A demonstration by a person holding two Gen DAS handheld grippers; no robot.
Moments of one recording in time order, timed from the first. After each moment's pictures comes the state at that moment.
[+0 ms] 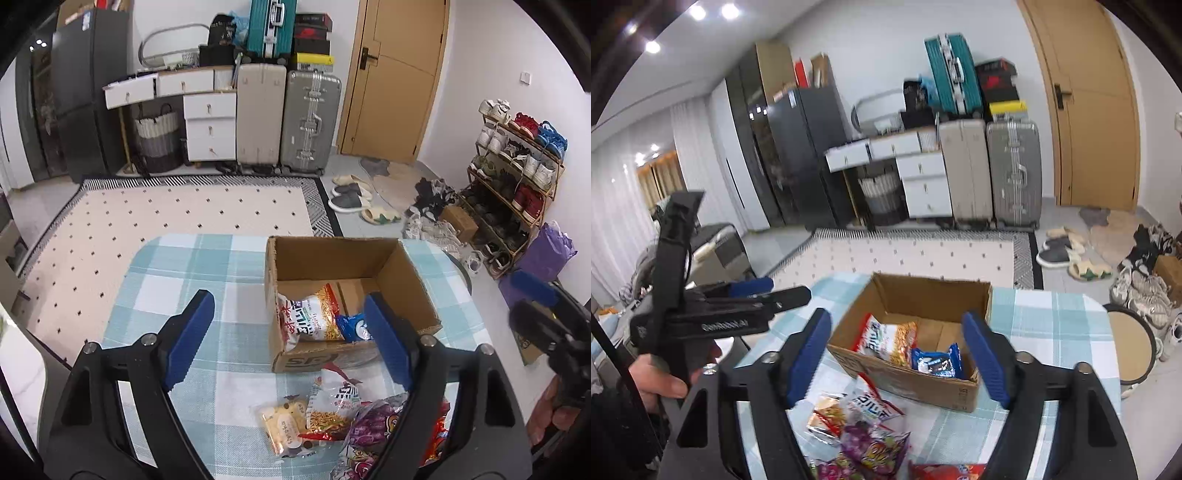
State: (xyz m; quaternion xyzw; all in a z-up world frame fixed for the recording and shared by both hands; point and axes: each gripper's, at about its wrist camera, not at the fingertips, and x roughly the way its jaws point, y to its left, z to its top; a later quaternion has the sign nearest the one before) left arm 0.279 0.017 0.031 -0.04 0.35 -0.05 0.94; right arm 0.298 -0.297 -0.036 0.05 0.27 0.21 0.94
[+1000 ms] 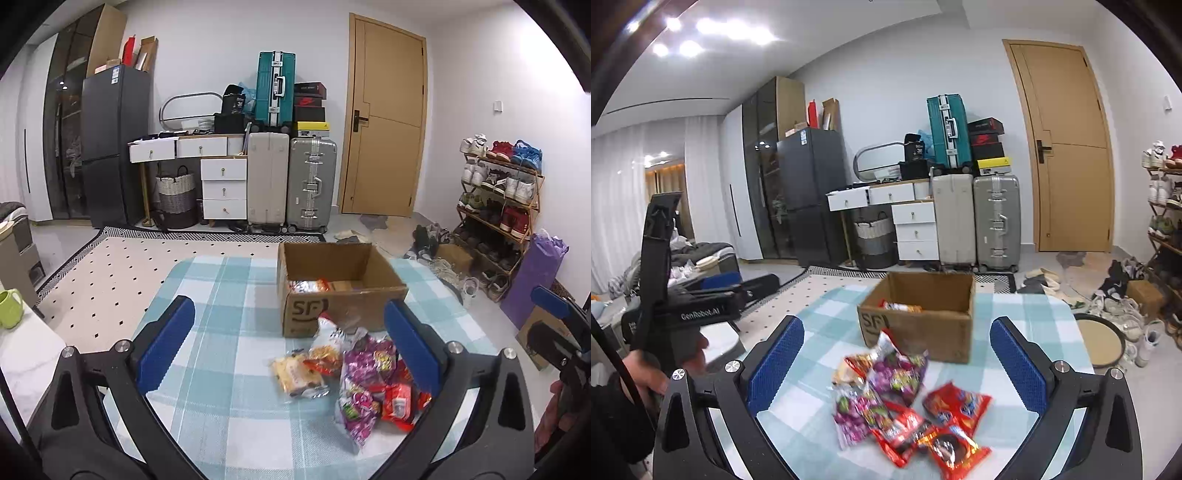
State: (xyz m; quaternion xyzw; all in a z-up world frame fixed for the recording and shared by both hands) left arm 0.064 0.027 0.039 -0.03 0.22 -0.04 0.97; right arm 0.101 -0.300 -0.050 0.03 0.17 0.18 0.97
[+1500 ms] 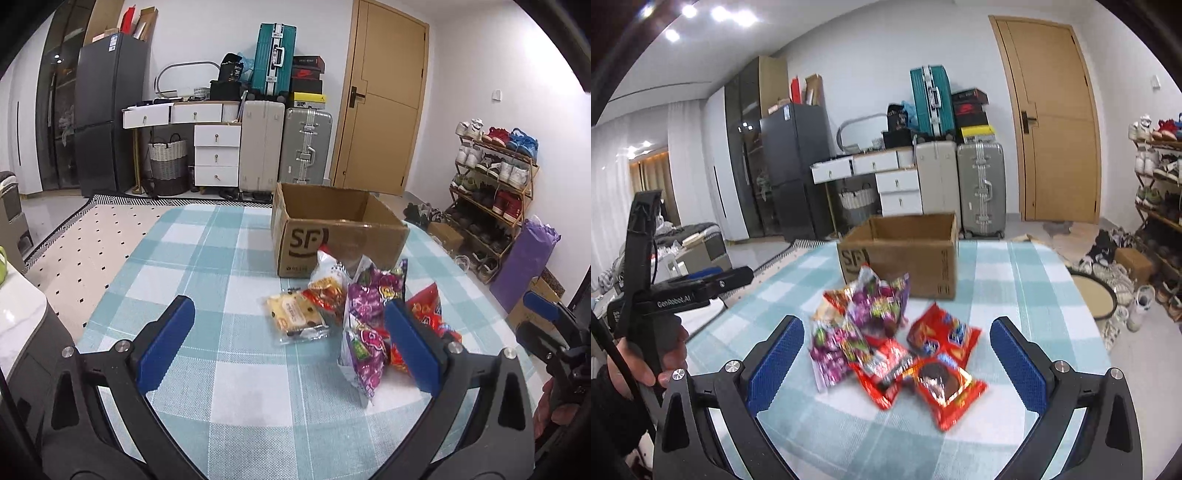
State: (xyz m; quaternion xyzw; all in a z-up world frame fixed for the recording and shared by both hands) left arm 0.058 0.034 -0.051 -0.05 0.27 -0.07 0.96; right arm 0.088 -0.310 -0.129 0.03 0.23 0.15 0.96
